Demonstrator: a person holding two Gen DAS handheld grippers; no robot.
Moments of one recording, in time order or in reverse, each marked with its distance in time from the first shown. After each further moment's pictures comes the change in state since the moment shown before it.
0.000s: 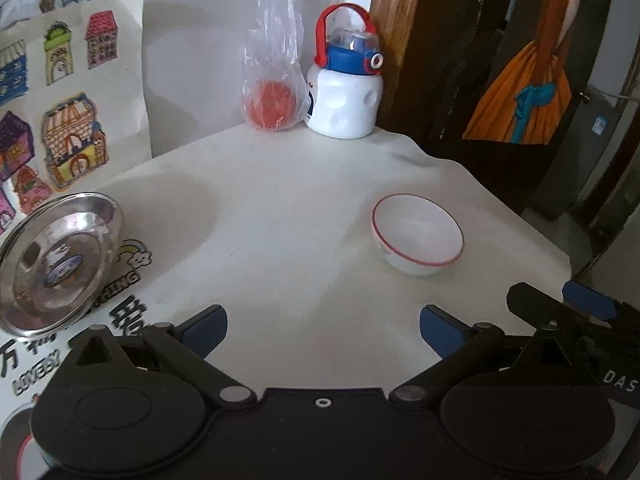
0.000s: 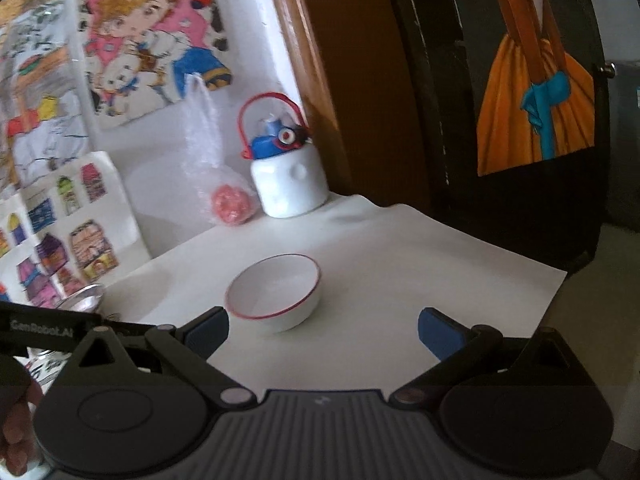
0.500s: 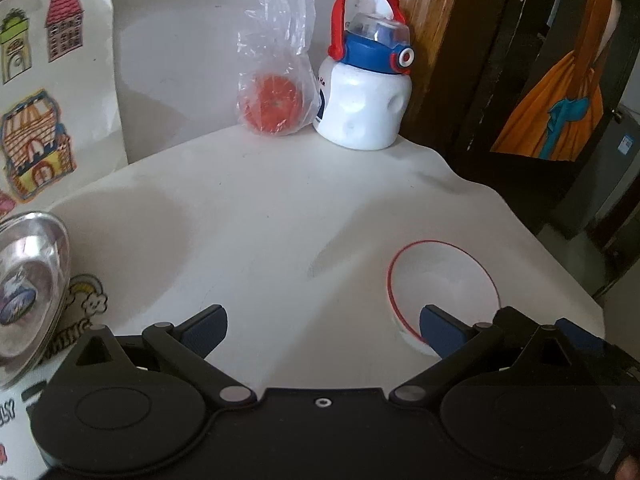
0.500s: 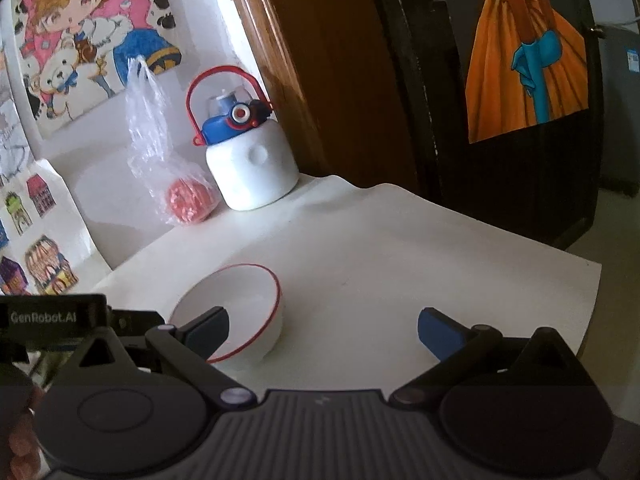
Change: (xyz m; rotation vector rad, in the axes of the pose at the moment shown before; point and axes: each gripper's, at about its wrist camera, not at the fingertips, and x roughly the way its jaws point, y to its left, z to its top) left arm 0.069 -0.007 0.044 -0.058 0.027 0.039; right arm 0.063 -0.014 0.014 0.045 0.066 -0.037
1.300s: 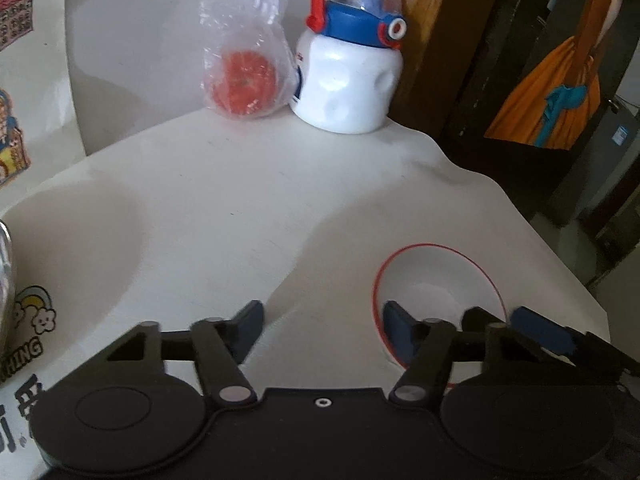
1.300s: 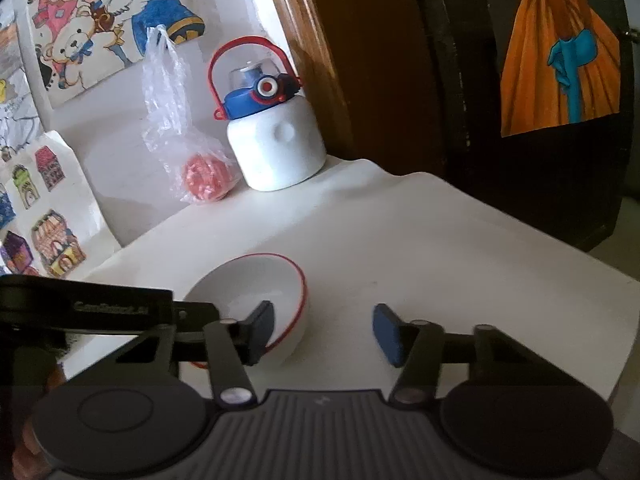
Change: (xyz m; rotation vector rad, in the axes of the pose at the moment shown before) left arm 0.038 -0.009 0.010 0.001 0.053 -0.058; right arm 0.018 0.012 0.006 -0.033 0.046 0.089
